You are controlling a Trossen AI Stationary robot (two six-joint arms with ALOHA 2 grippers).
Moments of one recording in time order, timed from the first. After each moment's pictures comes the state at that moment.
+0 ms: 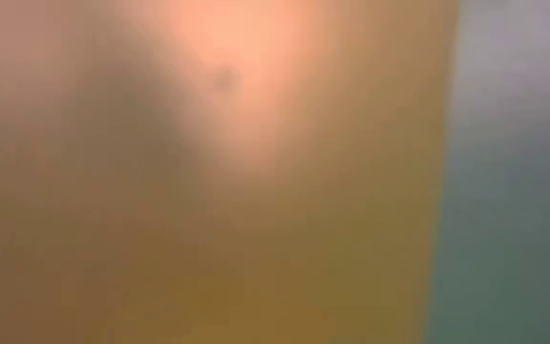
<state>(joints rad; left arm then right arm) 0.38 1.23 0.90 -1.25 -0.38 -0.68 -0.29 0.96 0.94 0.21 -0.46 0.18</state>
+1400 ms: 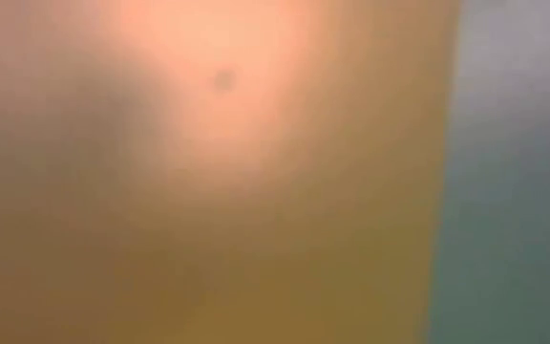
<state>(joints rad) 0.70 1.35 0.65 -0.81 -0.10 -0.53 -0.18 0.96 0.94 0.17 -0.36 0.21</state>
